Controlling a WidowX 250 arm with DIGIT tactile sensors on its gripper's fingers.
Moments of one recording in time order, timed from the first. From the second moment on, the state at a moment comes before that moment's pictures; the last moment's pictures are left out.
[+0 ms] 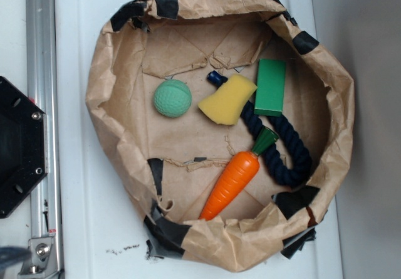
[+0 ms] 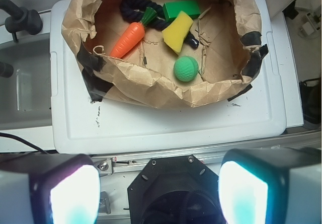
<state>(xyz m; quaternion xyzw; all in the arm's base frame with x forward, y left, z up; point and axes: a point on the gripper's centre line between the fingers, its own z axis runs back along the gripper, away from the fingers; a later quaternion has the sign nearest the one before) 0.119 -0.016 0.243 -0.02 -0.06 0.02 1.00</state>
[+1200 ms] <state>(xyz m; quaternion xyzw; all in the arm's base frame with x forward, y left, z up) 0.240 0.021 0.155 0.02 -0.04 0.05 1.00</state>
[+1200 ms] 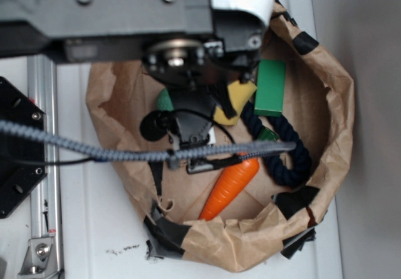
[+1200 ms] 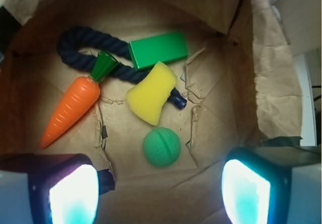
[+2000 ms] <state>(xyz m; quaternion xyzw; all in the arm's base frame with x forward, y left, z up) 0.230 0.023 0.016 0.03 0.06 0.02 1.00</state>
